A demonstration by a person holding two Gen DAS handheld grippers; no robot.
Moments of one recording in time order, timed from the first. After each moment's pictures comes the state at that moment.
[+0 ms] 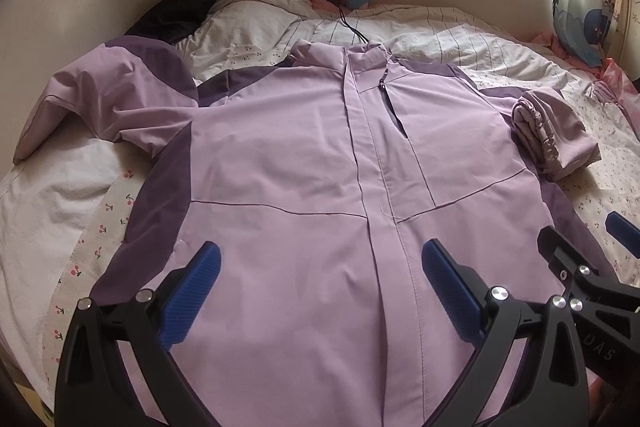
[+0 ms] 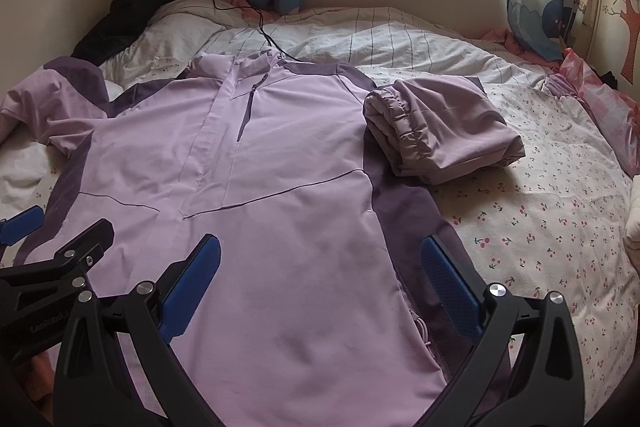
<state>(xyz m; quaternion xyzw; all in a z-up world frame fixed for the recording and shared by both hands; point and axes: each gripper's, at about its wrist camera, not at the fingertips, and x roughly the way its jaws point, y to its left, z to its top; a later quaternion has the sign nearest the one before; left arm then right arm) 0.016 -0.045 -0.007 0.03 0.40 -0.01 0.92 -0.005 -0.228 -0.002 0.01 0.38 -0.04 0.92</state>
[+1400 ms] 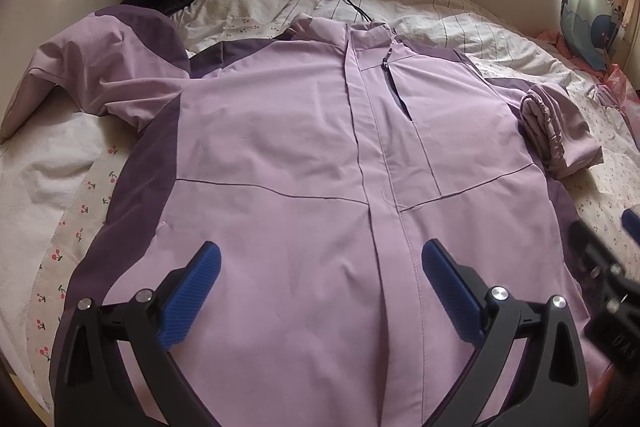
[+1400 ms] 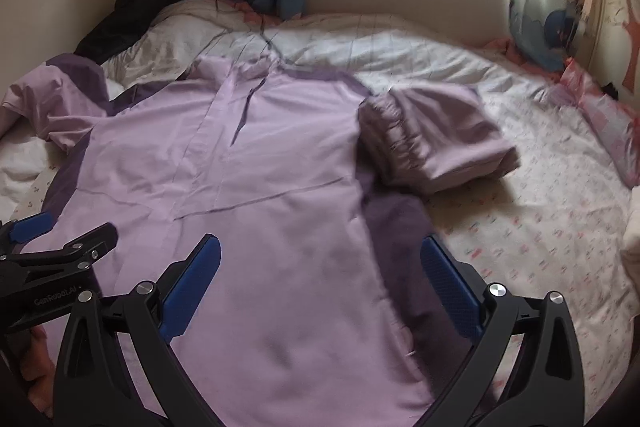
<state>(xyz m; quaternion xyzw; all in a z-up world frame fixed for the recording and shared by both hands) 0.031 -0.041 -0.020 0.00 0.44 -0.02 0.90 -0.010 -0.245 0.007 -0.02 0.35 -0.06 0.93</state>
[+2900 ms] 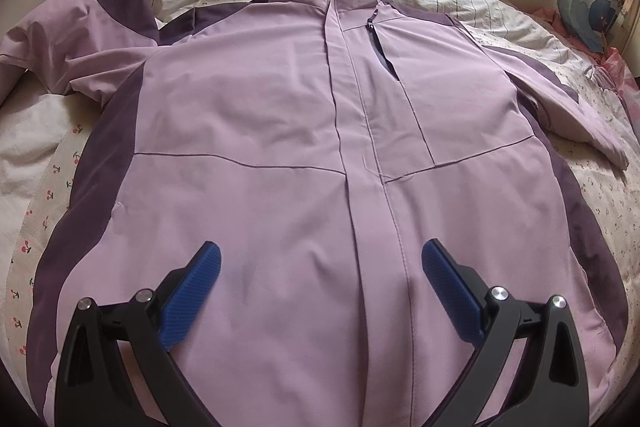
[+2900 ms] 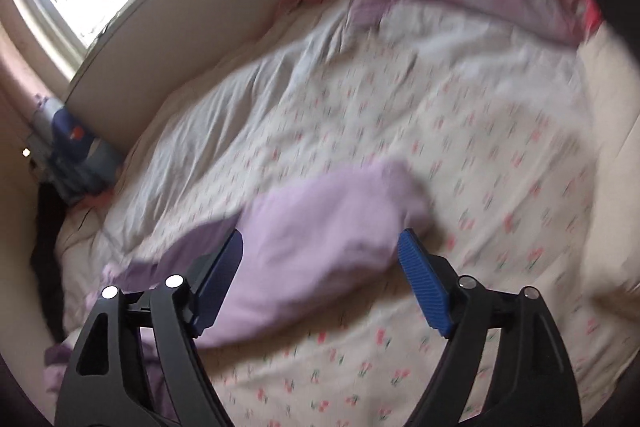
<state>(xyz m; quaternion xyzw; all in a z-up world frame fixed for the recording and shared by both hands) 0.044 -0.055 -0.050 0.00 0.49 -0.04 0.87 0.056 -0.707 0.004 0.37 0.36 -0.14 0.84</state>
